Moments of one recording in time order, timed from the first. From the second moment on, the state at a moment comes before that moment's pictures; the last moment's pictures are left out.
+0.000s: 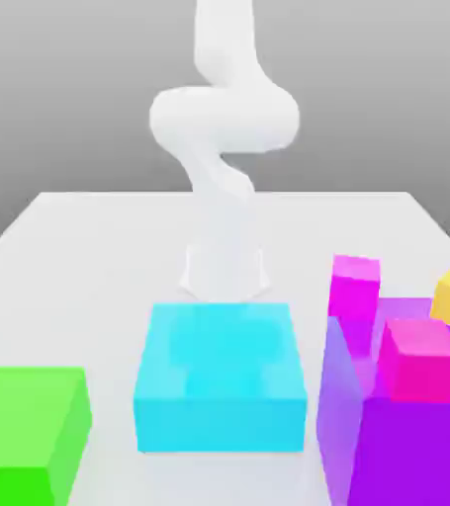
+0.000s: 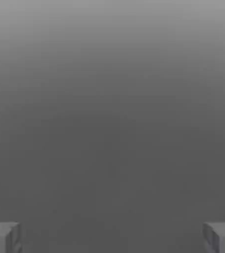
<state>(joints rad) 0.05 -0.75 0.01 -2.29 0.05 2.33 0.81</state>
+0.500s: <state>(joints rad) 0.32 -0.22 0.27 -2.34 0.32 2.60 1.00</state>
